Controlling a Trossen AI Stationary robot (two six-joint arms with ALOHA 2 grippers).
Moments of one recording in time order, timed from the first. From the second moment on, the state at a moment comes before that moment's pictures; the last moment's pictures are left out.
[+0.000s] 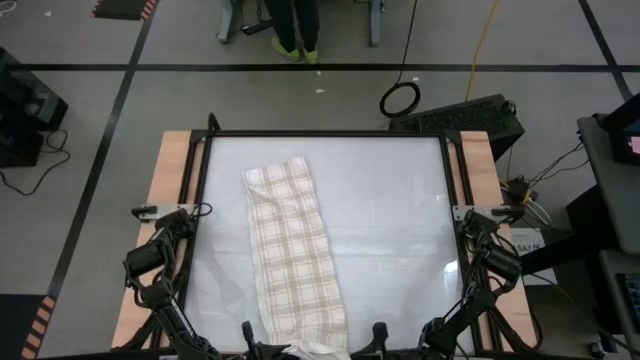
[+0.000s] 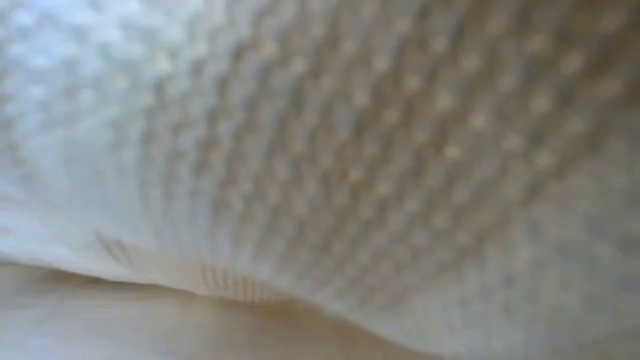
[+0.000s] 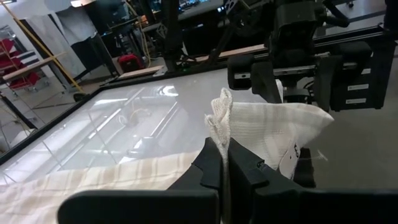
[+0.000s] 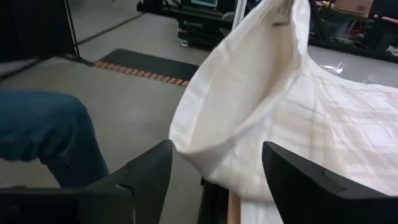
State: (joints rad) left arm -1.08 2.17 1.59 -0.33 -1.33 -0.65; right arm 1.03 2.21 1.20 0.56 0.84 0.28
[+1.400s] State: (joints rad) left arm -1.13 2.18 1.60 -0.43 -1.30 -1.00; right arm 0.84 1.78 1.20 -0.23 0.41 0.31
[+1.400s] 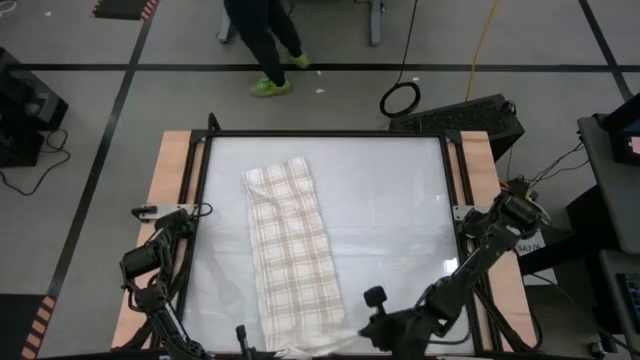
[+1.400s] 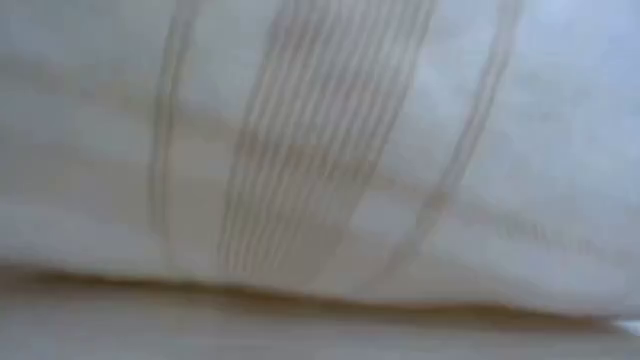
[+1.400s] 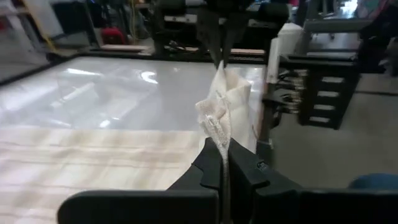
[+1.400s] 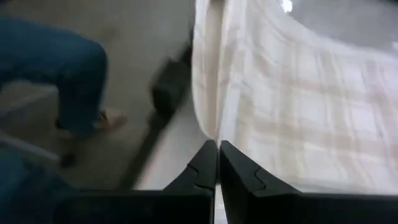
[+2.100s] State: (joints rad) left arm -0.82 2.13 1.60 -0.53 -1.57 -0.81; right arm 0.54 1.26 1.20 -0.65 0.30 -0.13
